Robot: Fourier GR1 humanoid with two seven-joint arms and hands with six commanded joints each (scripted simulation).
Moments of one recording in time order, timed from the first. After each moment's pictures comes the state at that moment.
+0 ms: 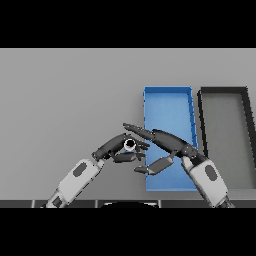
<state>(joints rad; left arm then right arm) -0.33 0.16 -0.59 -1.53 0.15 -0.20 -0.08 -0.34 -0.33 0.33 -1.98 -0.28 0.51 0.30</state>
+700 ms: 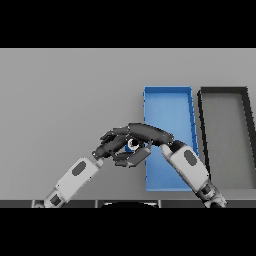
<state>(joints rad) -0.36 0.20 -0.61 -1.54 0.09 -0.21 -0.03 -0.55 -0.20 0.40 -1.78 -0.28 0.57 0.39</state>
